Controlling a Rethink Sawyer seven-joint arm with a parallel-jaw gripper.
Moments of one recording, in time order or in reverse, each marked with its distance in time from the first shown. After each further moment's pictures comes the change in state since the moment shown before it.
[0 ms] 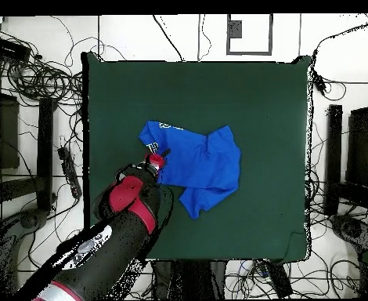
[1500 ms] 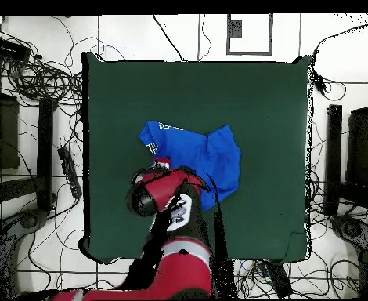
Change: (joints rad) arm -0.497 -0.262 0.566 0.075 -0.557 0.111 -0.204
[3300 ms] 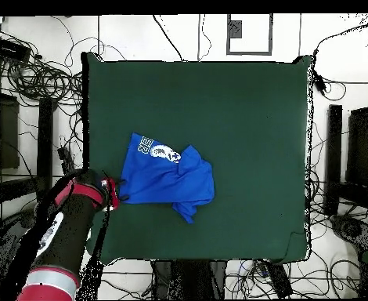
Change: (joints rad) arm 0.517 0.162 -0.199 -0.260 0.174 0.504 -0.106
